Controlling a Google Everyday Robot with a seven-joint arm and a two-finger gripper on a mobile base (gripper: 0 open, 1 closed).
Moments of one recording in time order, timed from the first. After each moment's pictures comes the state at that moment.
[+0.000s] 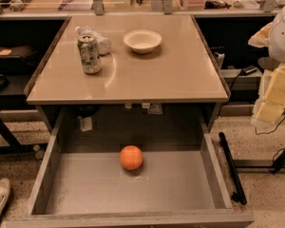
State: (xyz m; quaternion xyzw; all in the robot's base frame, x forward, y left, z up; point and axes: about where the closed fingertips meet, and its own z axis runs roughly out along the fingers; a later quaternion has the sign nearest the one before) arm 0.438 -0.217 0.976 -0.60 0.78 -0.03 0.16
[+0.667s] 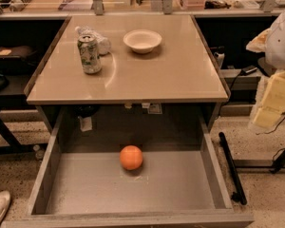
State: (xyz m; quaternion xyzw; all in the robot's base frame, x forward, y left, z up) arm 0.436 -0.212 0.967 -0.60 0.78 -0.03 0.16
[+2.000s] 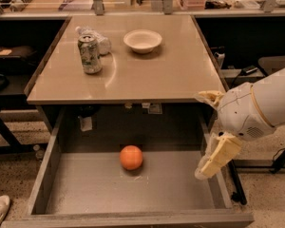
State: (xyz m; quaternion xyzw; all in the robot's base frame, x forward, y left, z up) arm 0.410 -0.123 0.860 -0.63 0.70 0.16 0.30
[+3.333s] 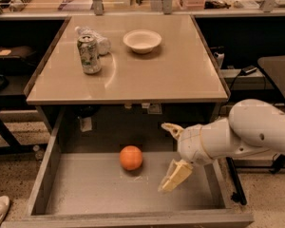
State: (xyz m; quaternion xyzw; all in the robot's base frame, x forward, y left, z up) arm 0.436 -0.061 0.720 -0.62 0.68 0.22 0.33
